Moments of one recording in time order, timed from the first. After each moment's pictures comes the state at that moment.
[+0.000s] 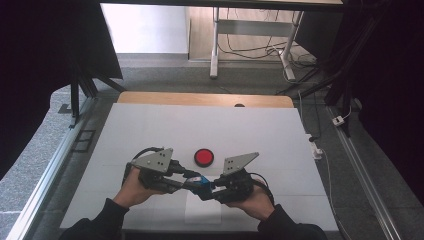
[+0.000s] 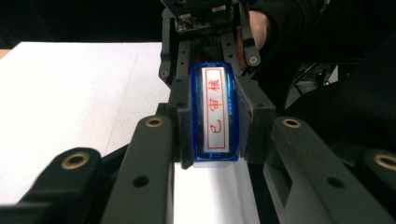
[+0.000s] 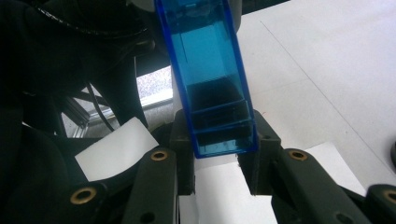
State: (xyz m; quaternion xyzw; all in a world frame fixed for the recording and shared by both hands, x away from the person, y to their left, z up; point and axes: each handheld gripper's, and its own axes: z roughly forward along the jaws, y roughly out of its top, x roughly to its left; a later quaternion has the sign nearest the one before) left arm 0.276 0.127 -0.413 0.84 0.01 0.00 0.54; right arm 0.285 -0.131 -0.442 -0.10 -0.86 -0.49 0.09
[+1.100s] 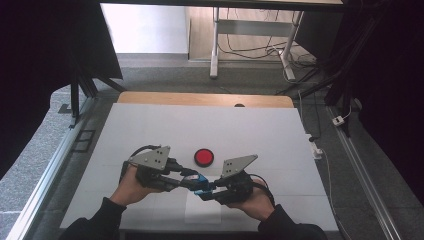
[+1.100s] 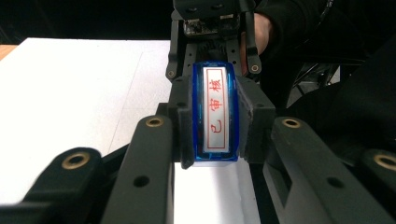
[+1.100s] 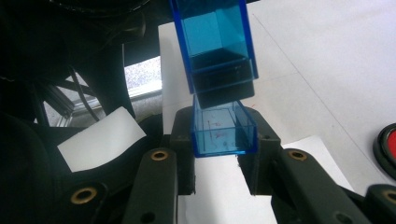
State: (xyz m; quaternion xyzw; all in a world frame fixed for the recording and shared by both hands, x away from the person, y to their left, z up) left arm 0.277 0.132 -0.409 0.85 0.02 0.01 0.53; right arm 0.283 -0.131 -0.445 -0.09 -0.87 -0.48 0.06
